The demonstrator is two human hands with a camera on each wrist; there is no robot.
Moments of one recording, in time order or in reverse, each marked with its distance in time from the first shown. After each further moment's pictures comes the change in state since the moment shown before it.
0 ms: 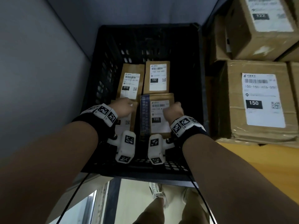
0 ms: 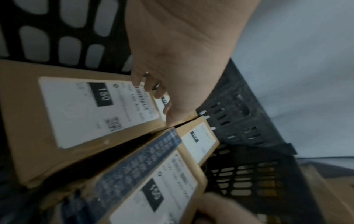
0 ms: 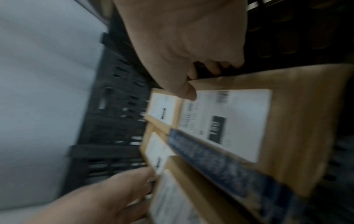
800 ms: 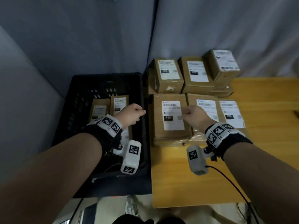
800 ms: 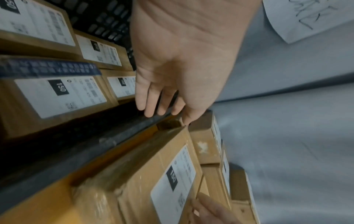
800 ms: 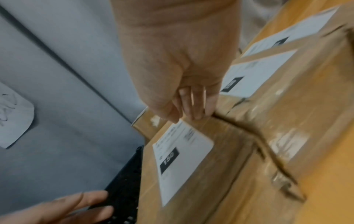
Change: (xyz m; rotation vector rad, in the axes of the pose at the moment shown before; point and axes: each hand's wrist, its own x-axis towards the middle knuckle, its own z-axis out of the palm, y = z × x) left_hand -0.137 0.205 0.012 -0.431 0.022 0.223; right_hand -0.114 0.060 -0.282 -0.270 0.159 -0.346
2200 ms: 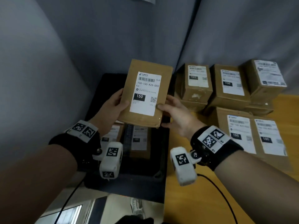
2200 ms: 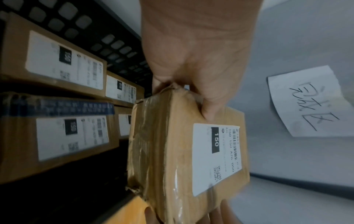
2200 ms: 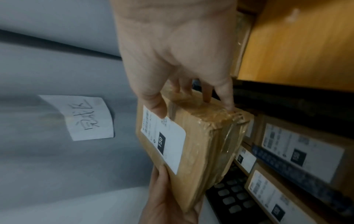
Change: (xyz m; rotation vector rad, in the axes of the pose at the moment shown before) left_hand -0.031 -0.056 -0.090 -0.522 0.281 0.192; right_hand 0.010 -0.113 0.062 0.979 -0.404 -0.014
